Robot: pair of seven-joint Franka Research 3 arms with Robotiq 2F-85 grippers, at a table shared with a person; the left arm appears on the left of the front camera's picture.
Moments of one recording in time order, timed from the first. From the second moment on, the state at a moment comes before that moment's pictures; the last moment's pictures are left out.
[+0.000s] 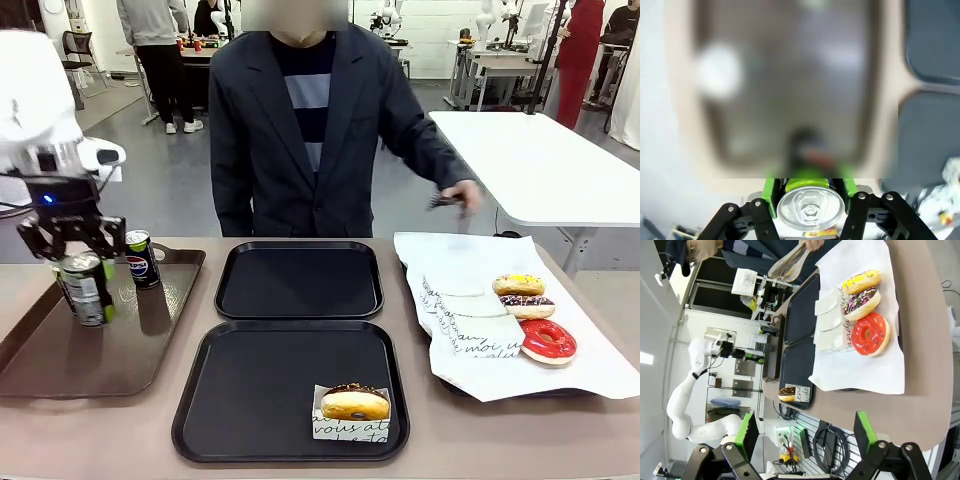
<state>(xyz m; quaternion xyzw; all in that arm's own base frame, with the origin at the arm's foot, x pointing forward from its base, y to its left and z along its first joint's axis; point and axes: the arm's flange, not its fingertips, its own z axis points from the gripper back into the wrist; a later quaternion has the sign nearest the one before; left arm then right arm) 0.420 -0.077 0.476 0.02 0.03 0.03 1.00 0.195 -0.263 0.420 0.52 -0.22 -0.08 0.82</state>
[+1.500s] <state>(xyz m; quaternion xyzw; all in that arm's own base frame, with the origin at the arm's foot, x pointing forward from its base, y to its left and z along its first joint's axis) 0.372 -0.187 0.531 -0.07 -0.03 -0.13 0.99 0.195 -0.263 0.420 0.52 -0.22 -0.08 0.82</state>
